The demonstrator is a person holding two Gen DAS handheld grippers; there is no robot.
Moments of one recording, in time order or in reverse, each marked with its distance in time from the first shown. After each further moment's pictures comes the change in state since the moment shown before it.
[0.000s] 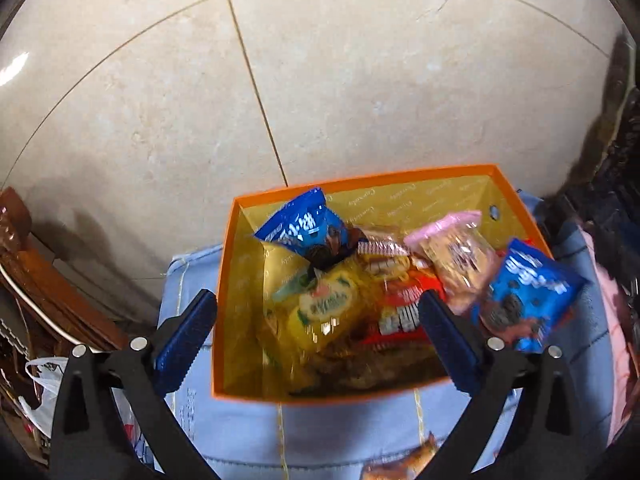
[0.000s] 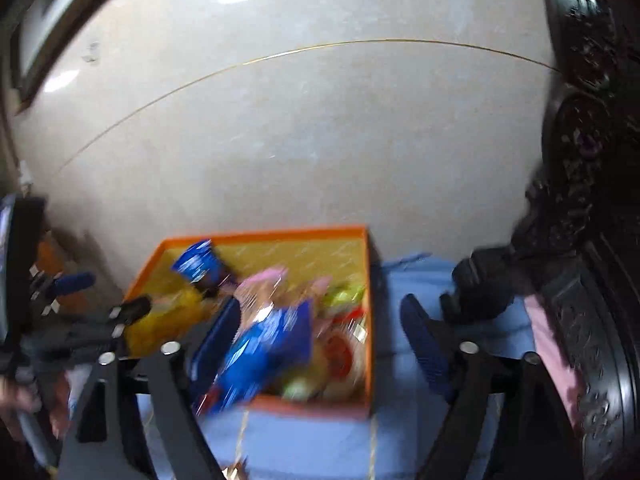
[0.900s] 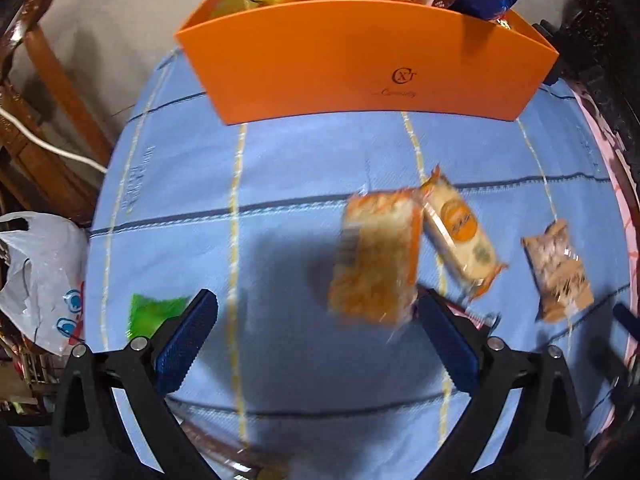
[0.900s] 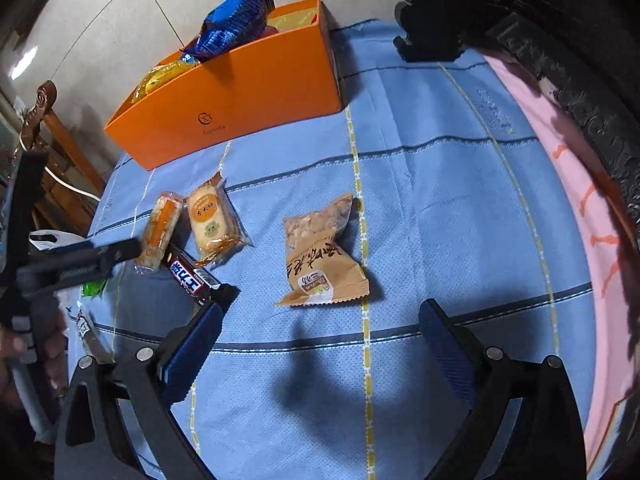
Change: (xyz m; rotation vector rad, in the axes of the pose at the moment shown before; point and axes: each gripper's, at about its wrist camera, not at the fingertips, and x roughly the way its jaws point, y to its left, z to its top) left arm 0.004 -0.017 -0.207 -0.056 0.337 -0.064; right arm -0.067 -0.013 -0.229 0.138 0.403 -0.016
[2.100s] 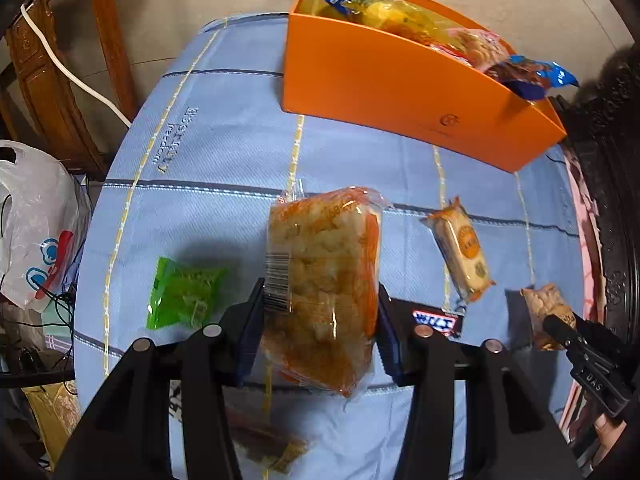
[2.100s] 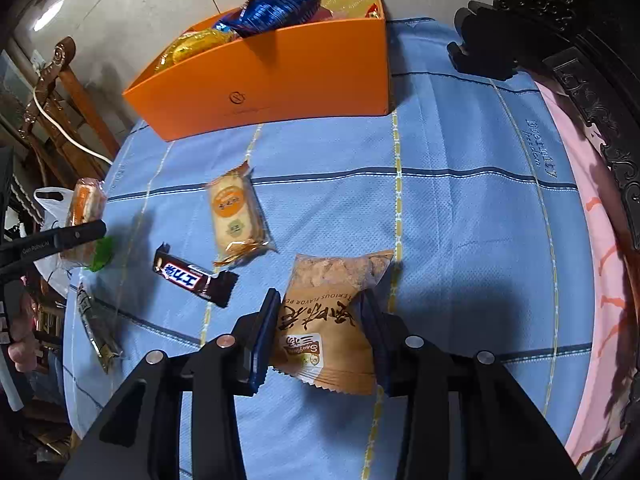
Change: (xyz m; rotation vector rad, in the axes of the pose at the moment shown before) left arm -0.025 0.086 -0.018 -0.197 0.003 -0.157; right arm 0.011 0.032 0.022 -0.155 0.085 0.014
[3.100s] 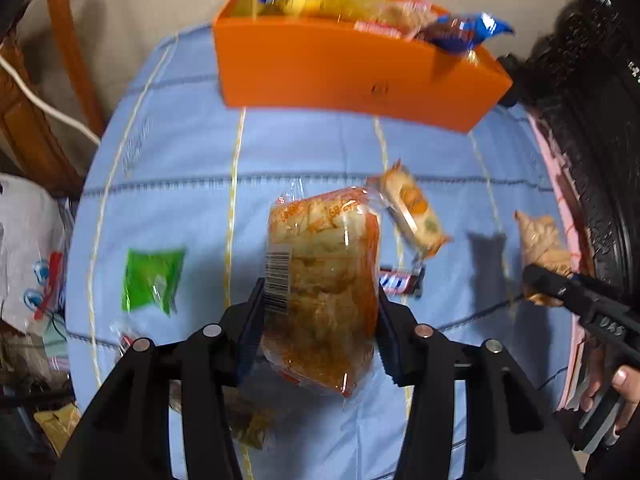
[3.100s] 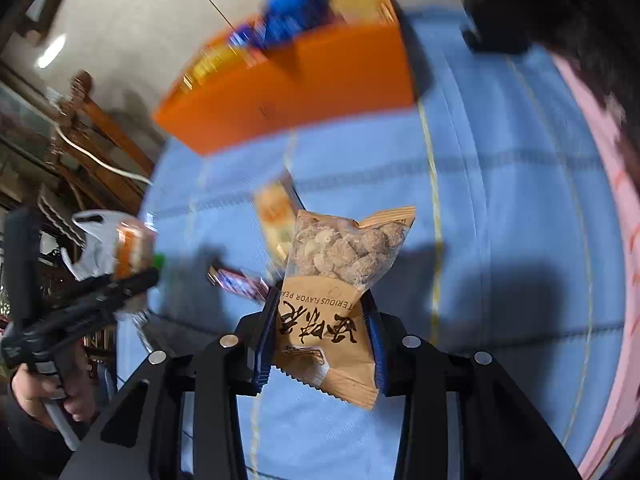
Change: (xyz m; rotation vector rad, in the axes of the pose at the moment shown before) left arm -0.022 -0.038 -0.016 0.132 -0.008 -0.045; right arm -0.024 0.011 0.015 0.086 0.003 0.177
